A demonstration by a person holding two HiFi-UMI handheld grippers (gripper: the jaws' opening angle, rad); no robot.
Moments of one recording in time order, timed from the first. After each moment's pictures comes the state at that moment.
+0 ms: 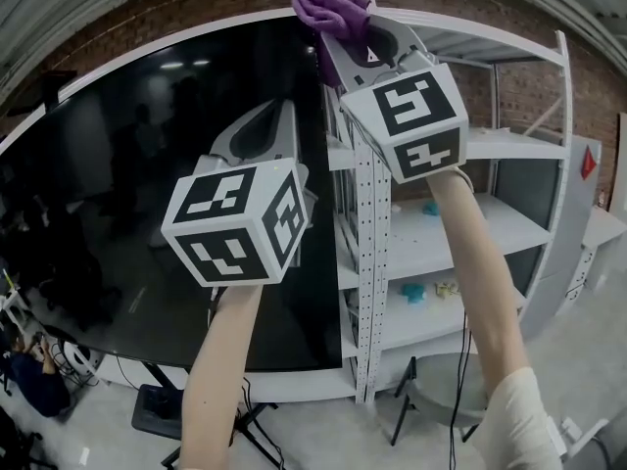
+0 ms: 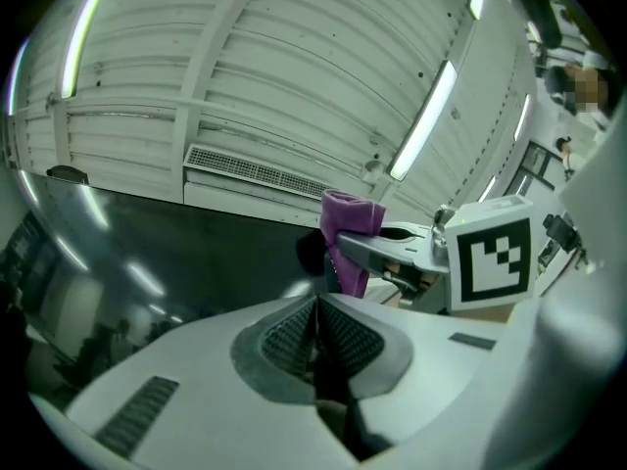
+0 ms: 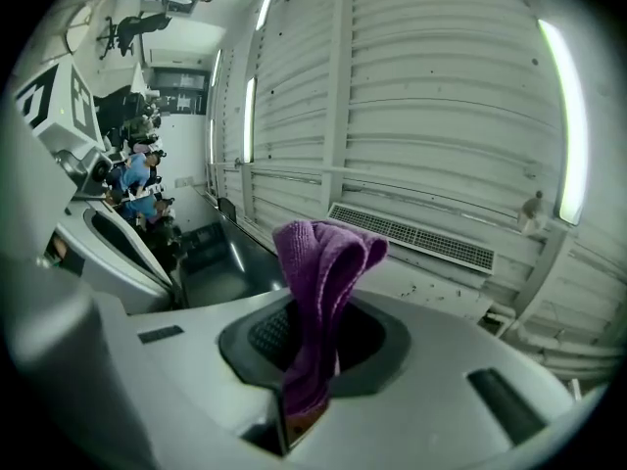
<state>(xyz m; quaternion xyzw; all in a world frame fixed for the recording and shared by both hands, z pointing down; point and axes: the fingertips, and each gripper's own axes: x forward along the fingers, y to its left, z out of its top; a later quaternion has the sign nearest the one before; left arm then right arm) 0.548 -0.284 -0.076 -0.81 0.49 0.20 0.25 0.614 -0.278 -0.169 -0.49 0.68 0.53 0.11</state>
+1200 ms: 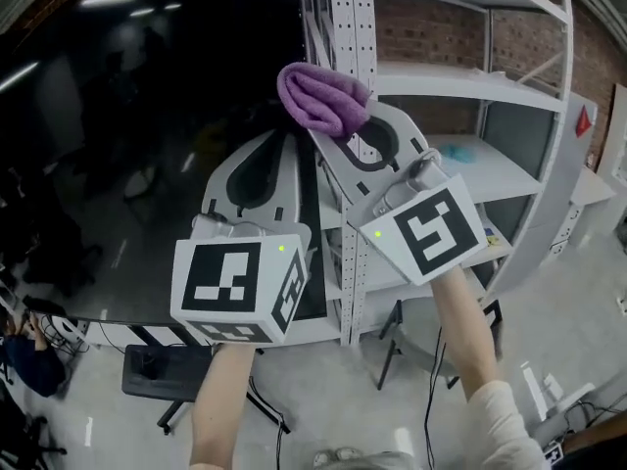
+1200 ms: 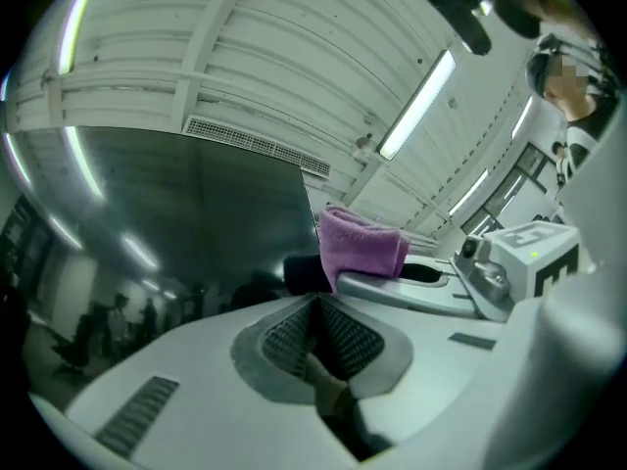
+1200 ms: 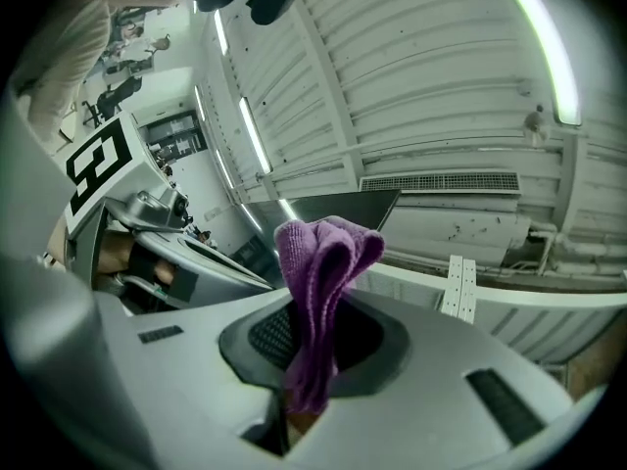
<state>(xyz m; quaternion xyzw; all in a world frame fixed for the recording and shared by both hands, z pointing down) 0.564 -0.295 0.058 -0.84 0.48 0.15 0.21 0.595 -0.280 0.030 -0.39 0.80 0.44 0.09</state>
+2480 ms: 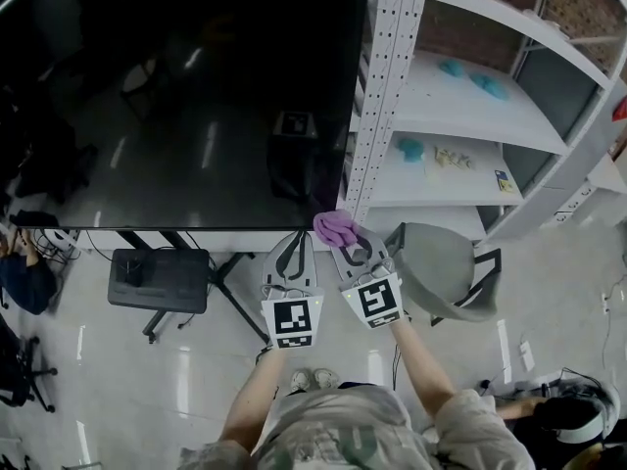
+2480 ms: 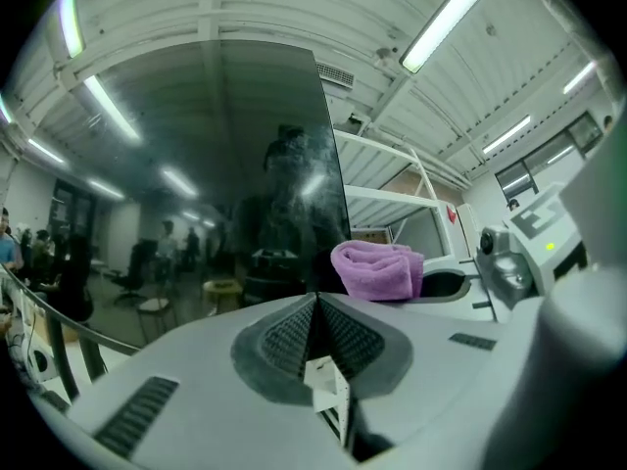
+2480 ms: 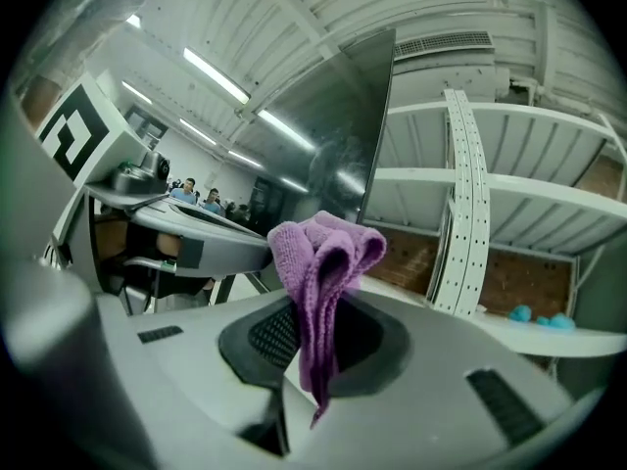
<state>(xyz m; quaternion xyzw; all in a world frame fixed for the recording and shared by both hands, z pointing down) 0.537 -0.309 0.455 -0.81 0.58 0.00 0.06 0.592 -0.320 0.469 -0.44 0.88 0.16 -0.08</state>
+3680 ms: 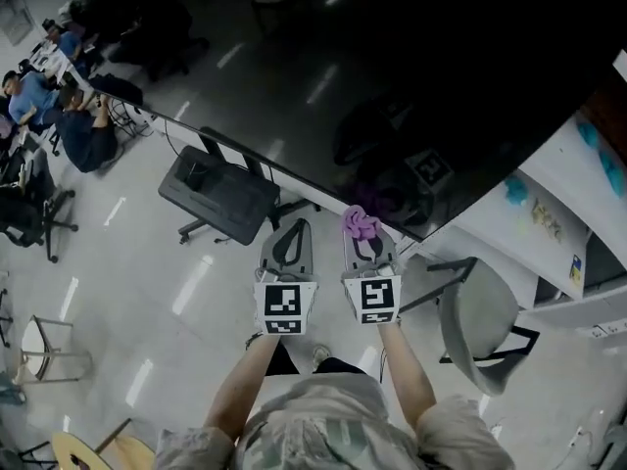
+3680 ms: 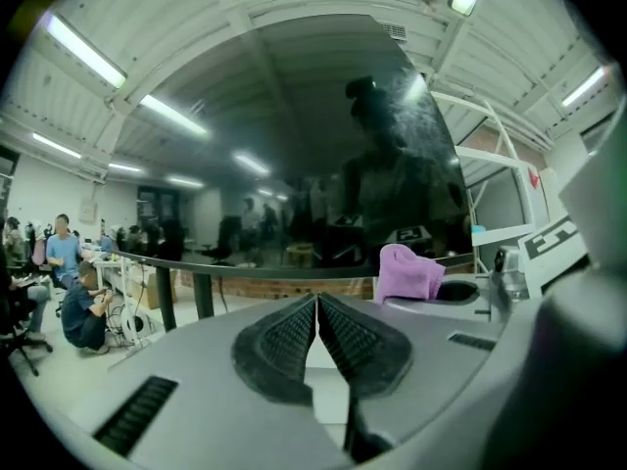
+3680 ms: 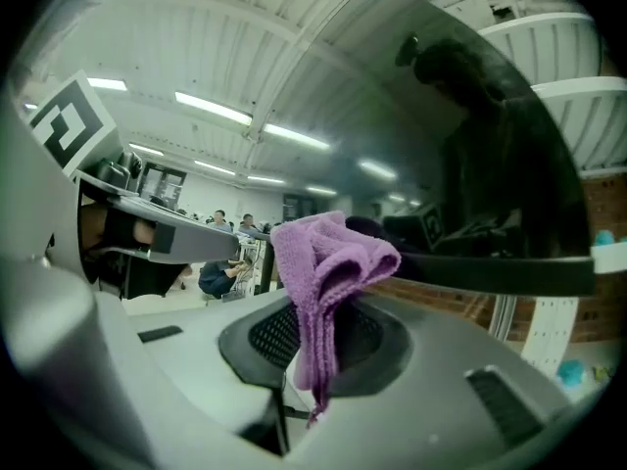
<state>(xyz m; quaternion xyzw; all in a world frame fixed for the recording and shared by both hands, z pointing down) 0.388 -0.278 0.525 -0.66 0.75 -0.05 -0.03 0.468 -0.334 0.551 -0.32 0.94 0.06 -0.03</state>
